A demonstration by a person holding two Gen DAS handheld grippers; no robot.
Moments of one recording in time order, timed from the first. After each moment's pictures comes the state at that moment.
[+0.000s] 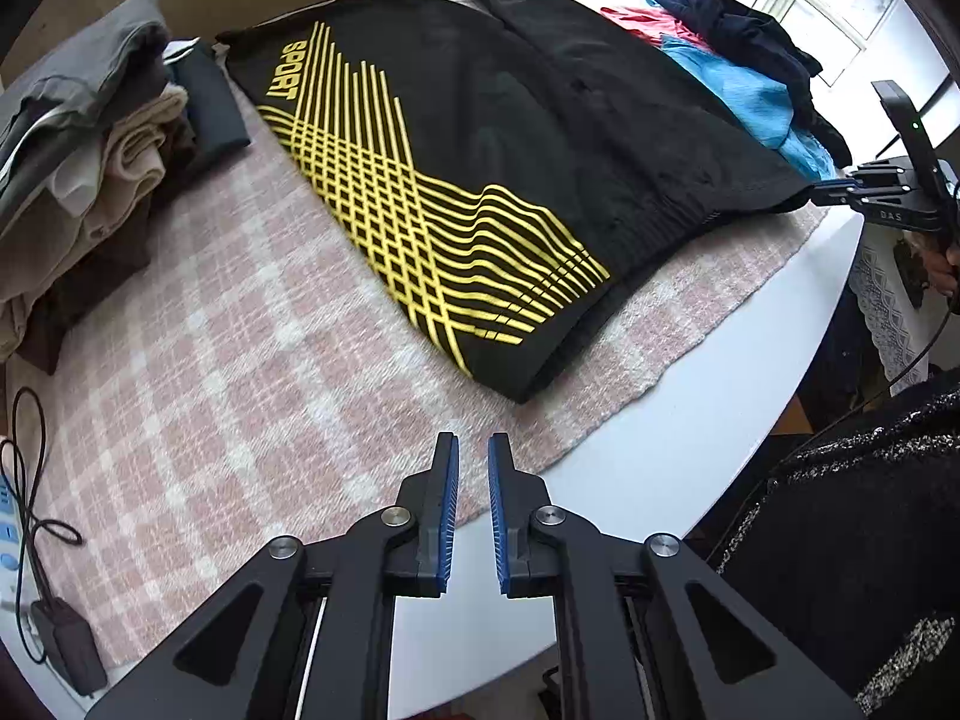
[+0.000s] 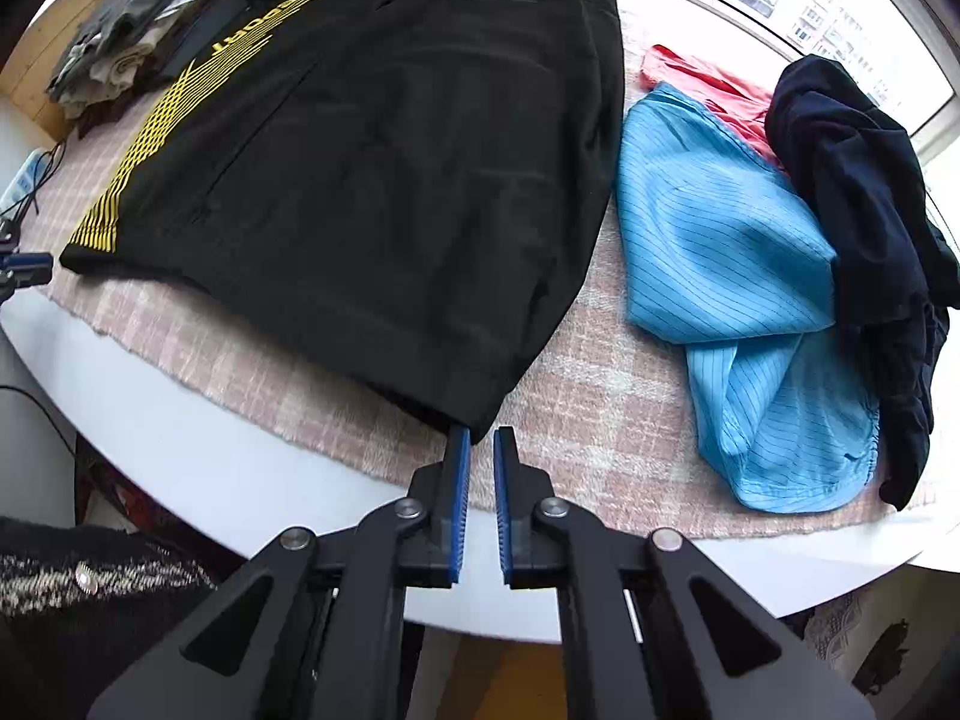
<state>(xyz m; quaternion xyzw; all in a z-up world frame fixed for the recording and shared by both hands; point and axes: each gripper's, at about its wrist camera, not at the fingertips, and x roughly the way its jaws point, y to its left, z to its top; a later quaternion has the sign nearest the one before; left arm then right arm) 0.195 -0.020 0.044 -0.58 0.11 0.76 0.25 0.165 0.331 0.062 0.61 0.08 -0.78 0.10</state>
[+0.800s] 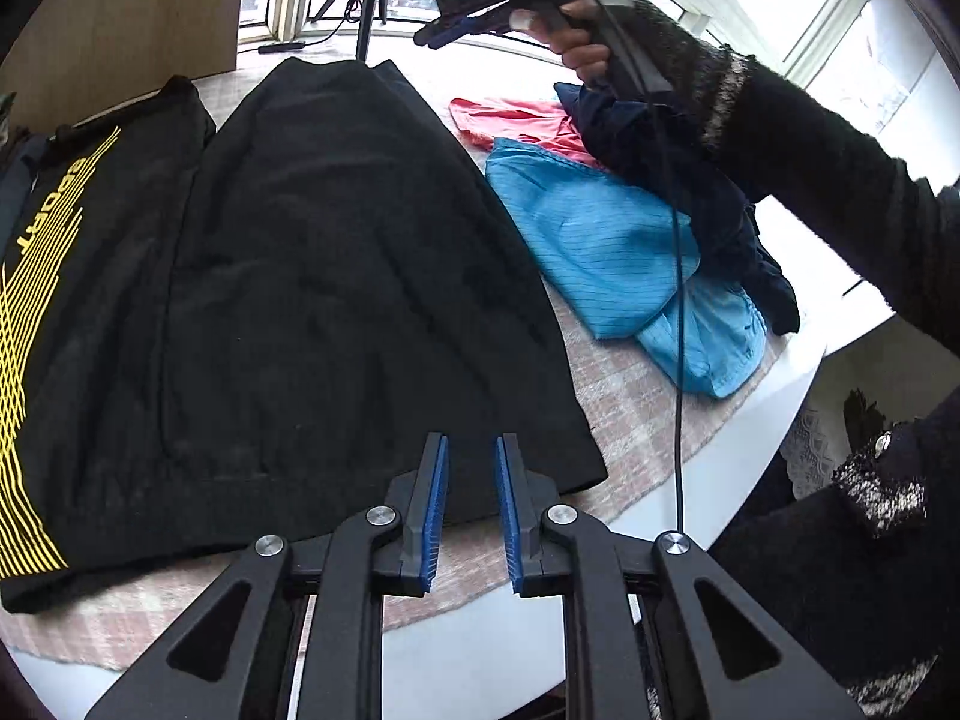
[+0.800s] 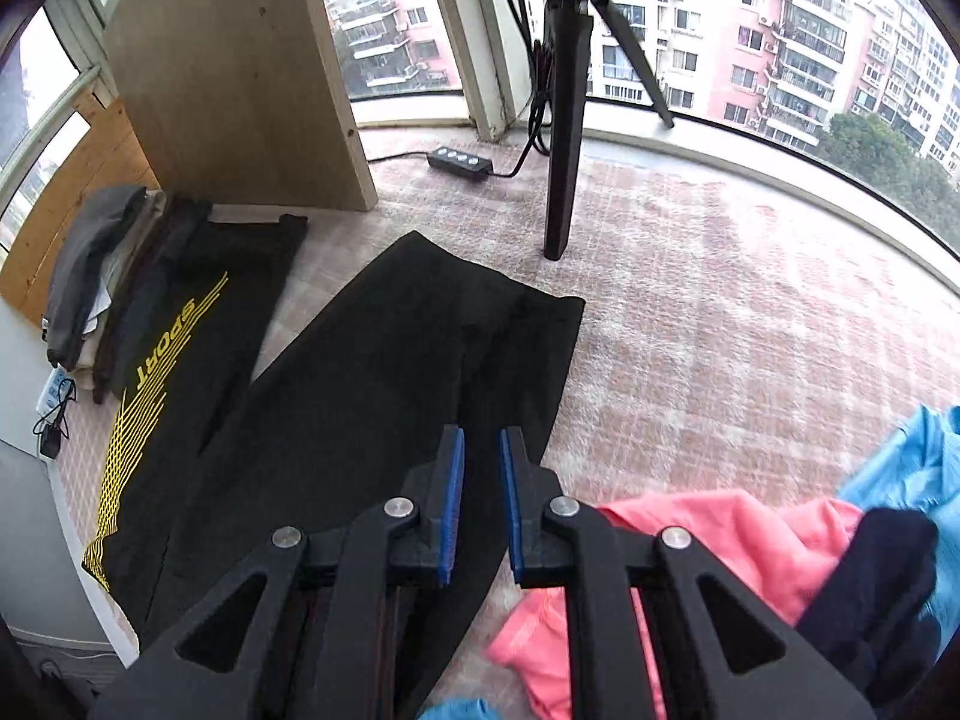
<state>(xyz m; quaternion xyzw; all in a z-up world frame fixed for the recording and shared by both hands) 0.178 0.258 0.049 -0.52 -0.03 0.81 0.26 -0.220 0.384 0.066 0.55 0.03 -0.80 0.22</state>
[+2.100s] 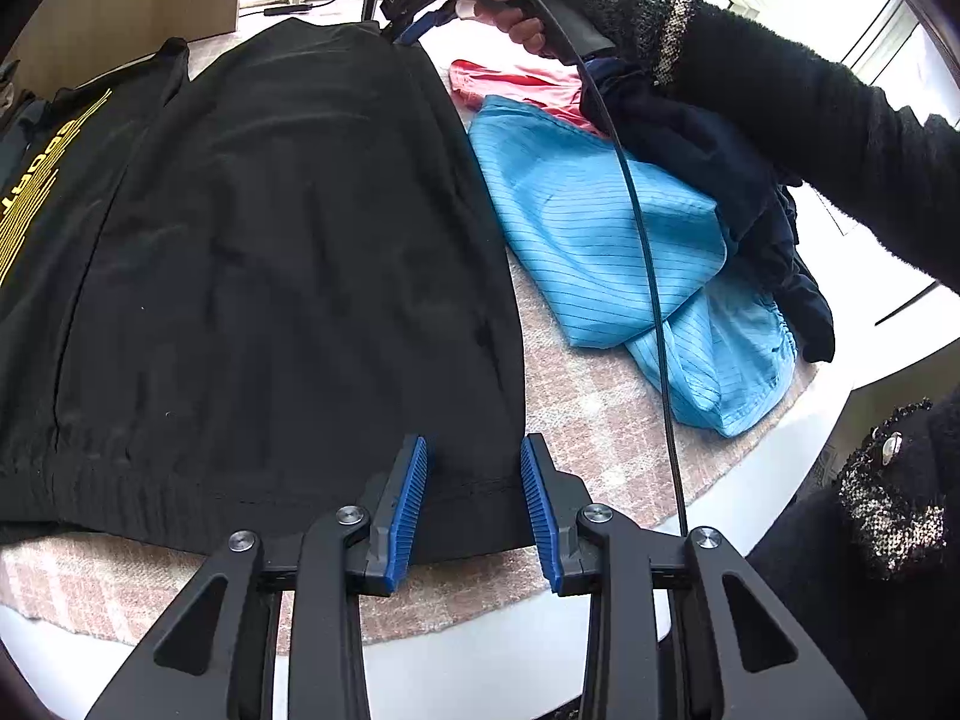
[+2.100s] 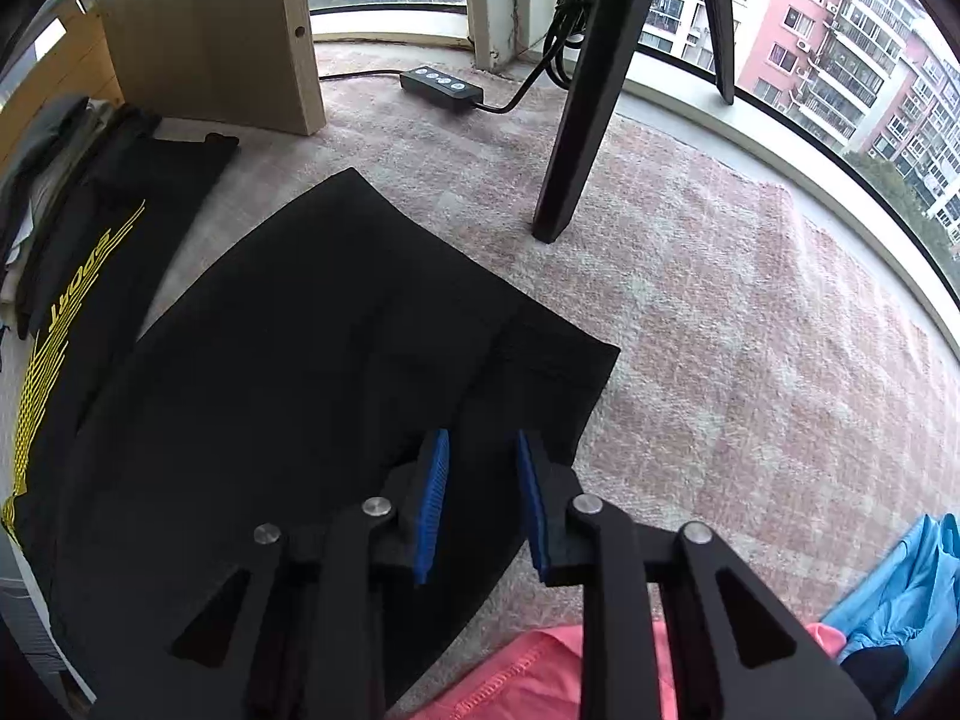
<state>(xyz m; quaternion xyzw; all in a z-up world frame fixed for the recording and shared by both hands) 0.177 0.302 0.026 -0.55 -0.05 0.80 0.21 -0.243 0.369 0.022 0.57 0.12 -0.78 0.22</state>
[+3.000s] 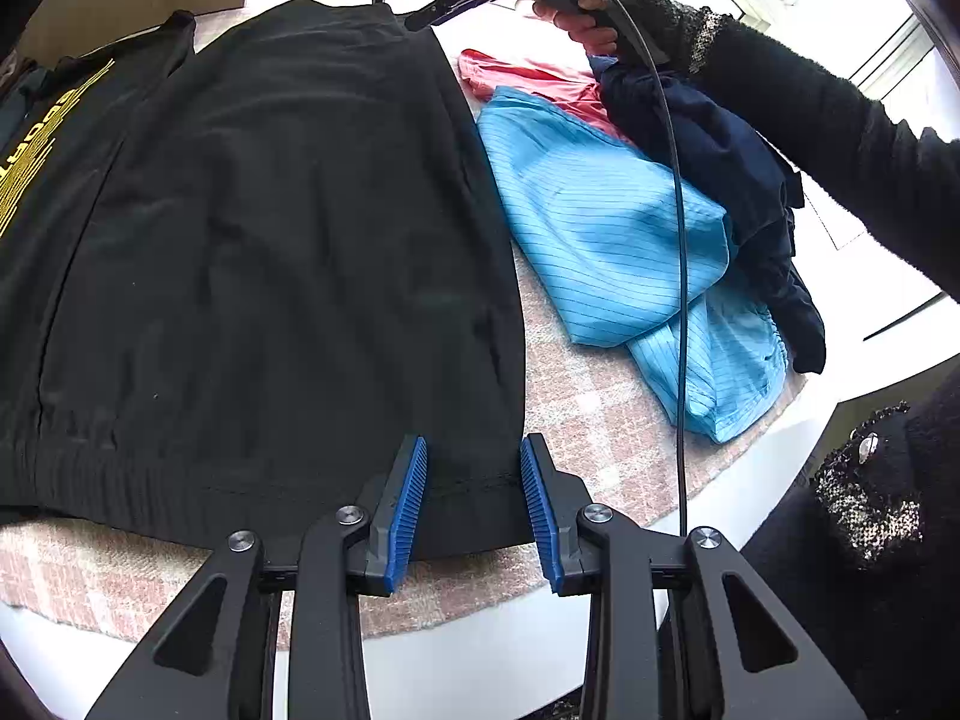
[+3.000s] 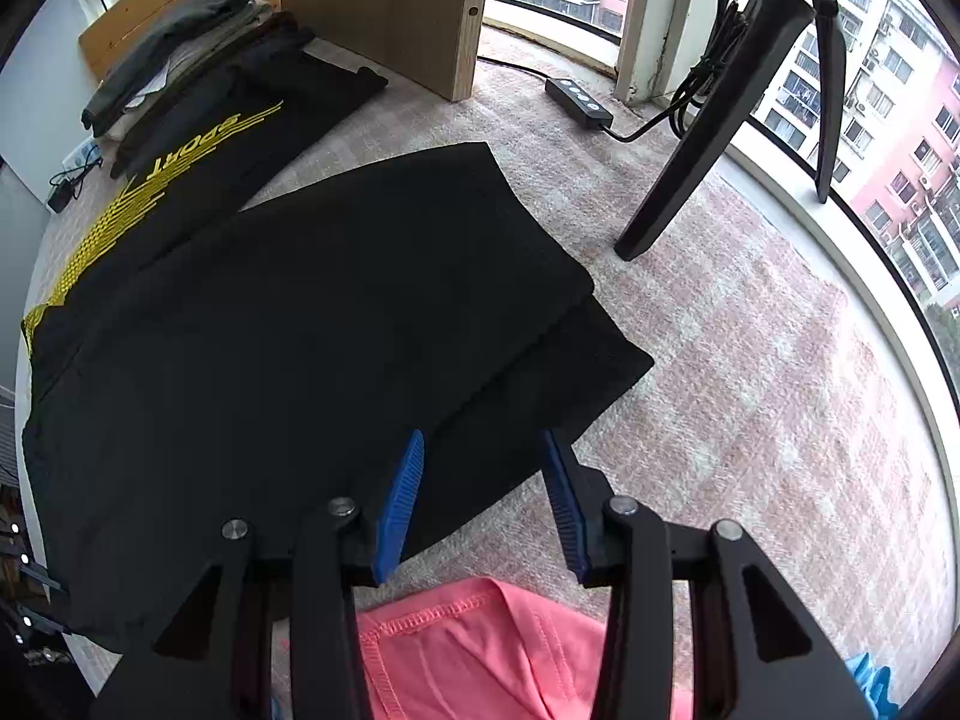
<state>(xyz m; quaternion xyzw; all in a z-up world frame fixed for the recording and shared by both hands) 0.171 0.300 0.019 -0.57 -0.07 0.79 0.22 -0.224 0.383 0.036 0.50 0.25 -0.74 0.37</state>
